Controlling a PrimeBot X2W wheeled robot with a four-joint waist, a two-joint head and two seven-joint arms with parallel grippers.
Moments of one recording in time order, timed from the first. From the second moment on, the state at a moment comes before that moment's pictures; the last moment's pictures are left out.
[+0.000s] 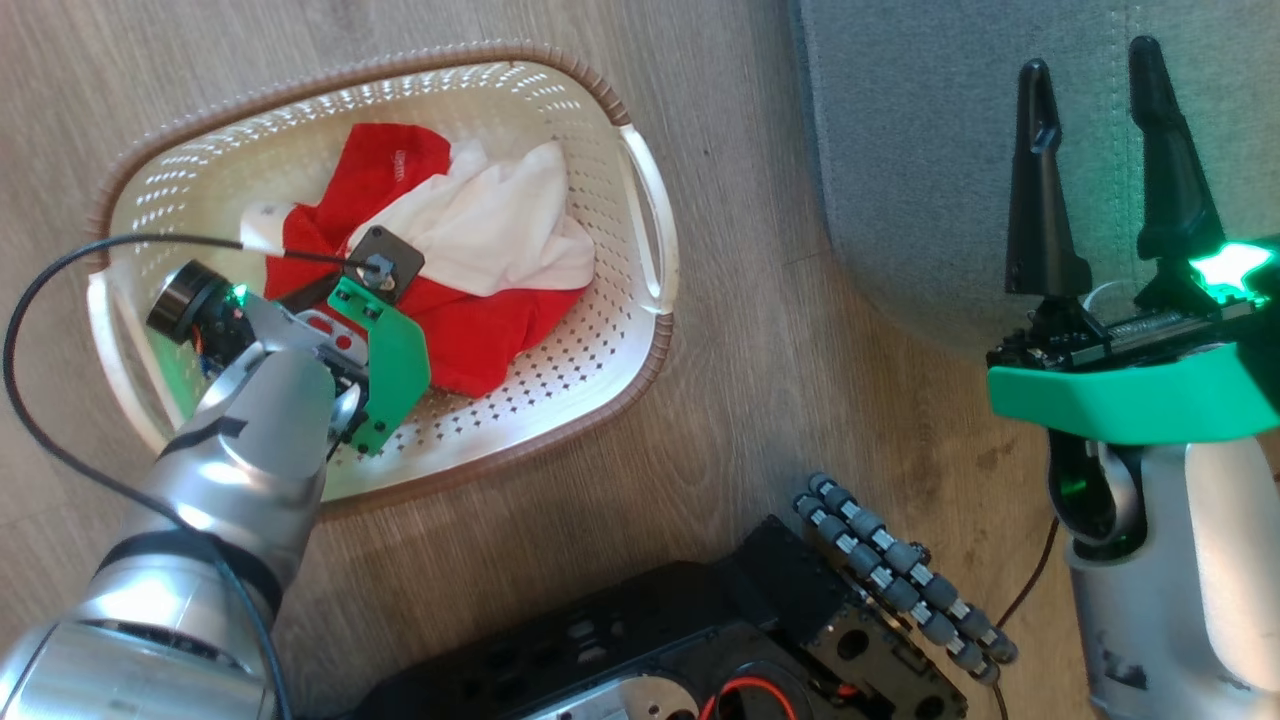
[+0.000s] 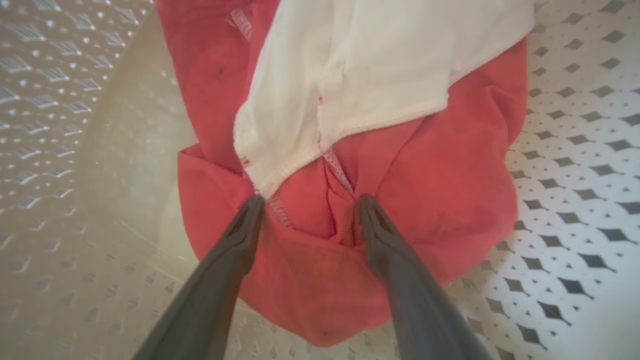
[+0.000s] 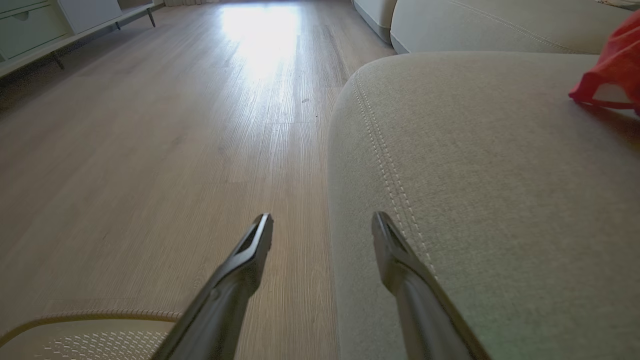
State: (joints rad) left arm -0.94 0.10 -0.47 1.28 0.12 -0.08 -0.02; right arm -0.34 -0.05 0.06 -0.14 0.25 0.13 -0.26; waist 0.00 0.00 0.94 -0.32
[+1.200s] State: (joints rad) left arm -0.99 0.10 -0.52 1.30 0.05 -0.11 0.23; right arm -0.33 -0.05 0.08 -0.18 0.26 0.13 -0.26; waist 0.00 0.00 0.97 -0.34
